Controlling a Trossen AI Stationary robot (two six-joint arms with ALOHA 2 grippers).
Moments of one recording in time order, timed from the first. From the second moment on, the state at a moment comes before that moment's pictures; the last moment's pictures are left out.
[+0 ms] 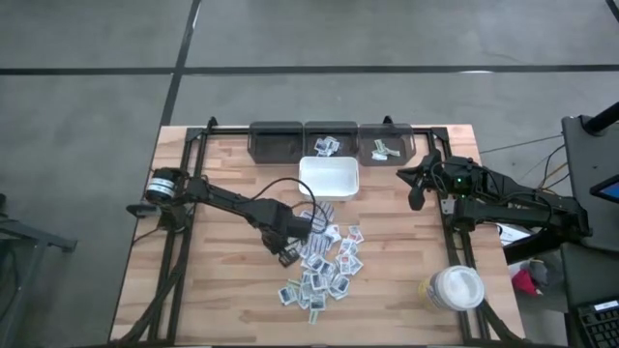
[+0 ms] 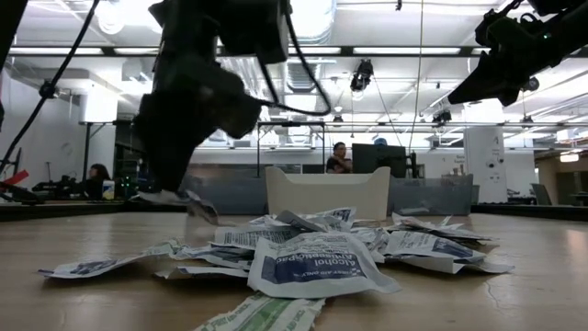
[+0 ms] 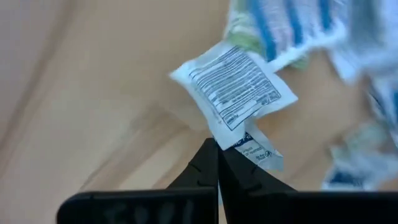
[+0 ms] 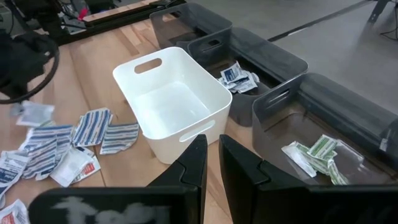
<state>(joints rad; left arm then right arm) -0.16 1.83 1.29 -0.93 0.18 -0.79 -0.28 0.44 0.47 -0.48 0.18 0.21</state>
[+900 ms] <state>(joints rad) -0.19 1.83 1.49 -1.02 -0.07 -0.55 -0.28 0.44 0.47 -0.48 0.18 0.21</state>
